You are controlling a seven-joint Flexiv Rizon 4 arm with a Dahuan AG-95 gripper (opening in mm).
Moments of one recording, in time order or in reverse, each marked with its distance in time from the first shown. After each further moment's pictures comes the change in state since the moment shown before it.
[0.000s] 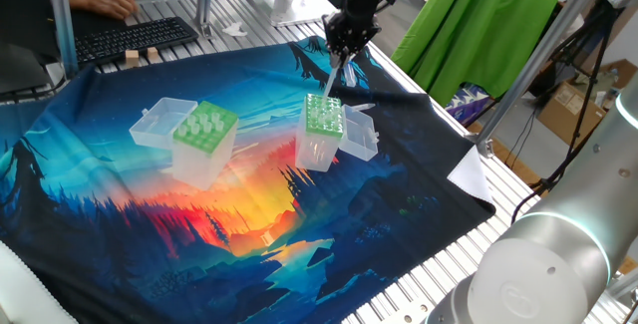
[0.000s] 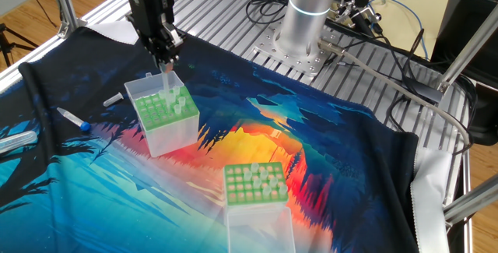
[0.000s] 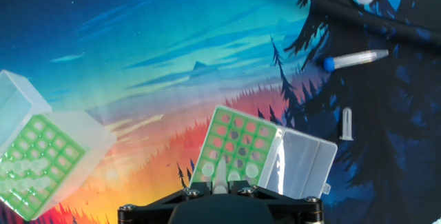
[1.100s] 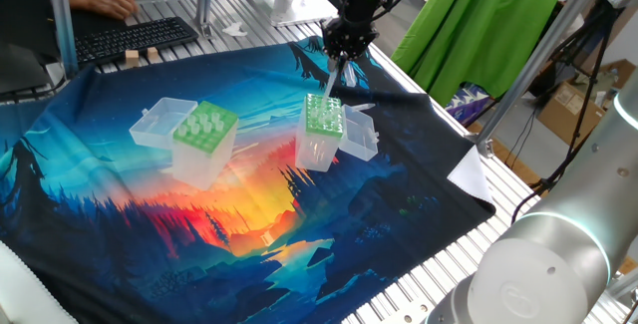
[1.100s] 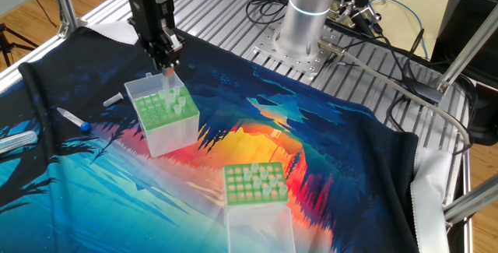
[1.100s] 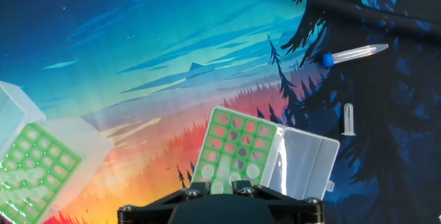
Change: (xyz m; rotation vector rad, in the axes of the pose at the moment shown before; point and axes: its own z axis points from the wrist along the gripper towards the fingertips) arm 0.000 0.000 0.008 0.003 0.003 0.044
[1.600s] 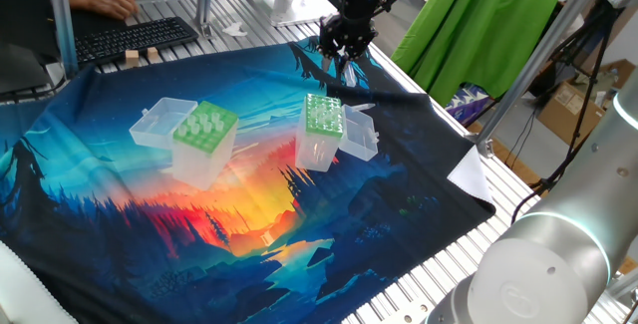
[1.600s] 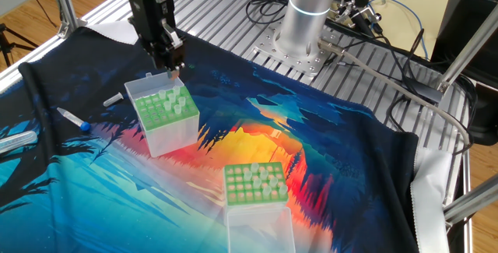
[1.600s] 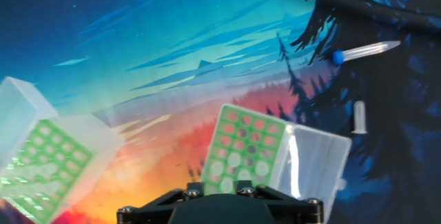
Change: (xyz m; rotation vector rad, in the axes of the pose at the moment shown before) arm 0.003 0.012 -0.002 -0.048 0.011 0.005
